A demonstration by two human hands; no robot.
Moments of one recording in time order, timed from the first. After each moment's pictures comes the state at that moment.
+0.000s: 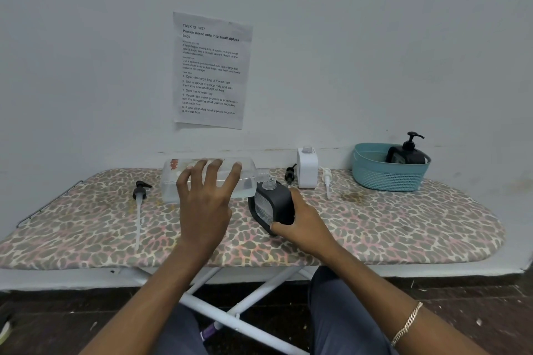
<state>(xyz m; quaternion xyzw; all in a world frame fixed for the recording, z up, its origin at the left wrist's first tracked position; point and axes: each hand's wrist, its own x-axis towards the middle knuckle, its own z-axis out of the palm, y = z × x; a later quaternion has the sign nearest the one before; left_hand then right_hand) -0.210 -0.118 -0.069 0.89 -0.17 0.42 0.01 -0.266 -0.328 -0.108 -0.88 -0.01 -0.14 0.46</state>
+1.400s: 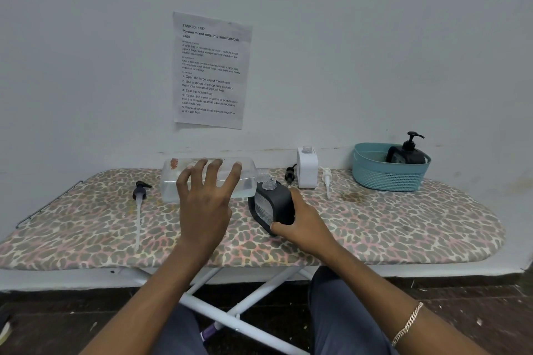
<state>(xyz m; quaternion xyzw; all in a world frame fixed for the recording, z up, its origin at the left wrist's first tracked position) -0.211 -0.117 -0.068 0.89 -0.17 0.43 0.00 -0.266 -0.329 -0.107 -0.88 -0.01 -0.13 0.45</state>
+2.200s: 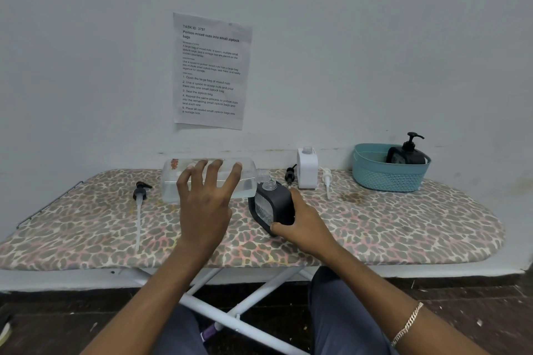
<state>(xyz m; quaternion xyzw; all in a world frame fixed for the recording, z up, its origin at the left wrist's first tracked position) -0.211 -0.117 -0.069 0.88 -0.17 0.43 0.00 -0.266 -0.328 -0.107 -0.88 -0.01 -0.14 0.45</state>
